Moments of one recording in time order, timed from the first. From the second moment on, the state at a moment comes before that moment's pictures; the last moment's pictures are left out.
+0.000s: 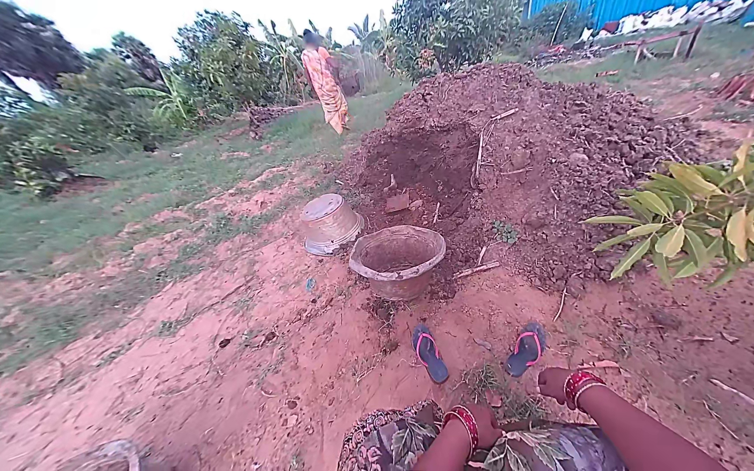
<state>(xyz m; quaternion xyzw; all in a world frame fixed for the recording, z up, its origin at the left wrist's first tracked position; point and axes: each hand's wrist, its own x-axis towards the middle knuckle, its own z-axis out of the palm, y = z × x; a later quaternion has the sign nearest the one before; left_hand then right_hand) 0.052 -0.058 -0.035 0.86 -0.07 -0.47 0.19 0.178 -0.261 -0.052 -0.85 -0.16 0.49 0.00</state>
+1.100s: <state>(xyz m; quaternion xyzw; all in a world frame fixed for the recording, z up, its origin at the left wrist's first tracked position) 0.052 -0.059 -0.031 0.86 -0.06 -0.47 0.20 0.178 -0.261 -0.050 -0.85 -0.17 0.49 0.00</state>
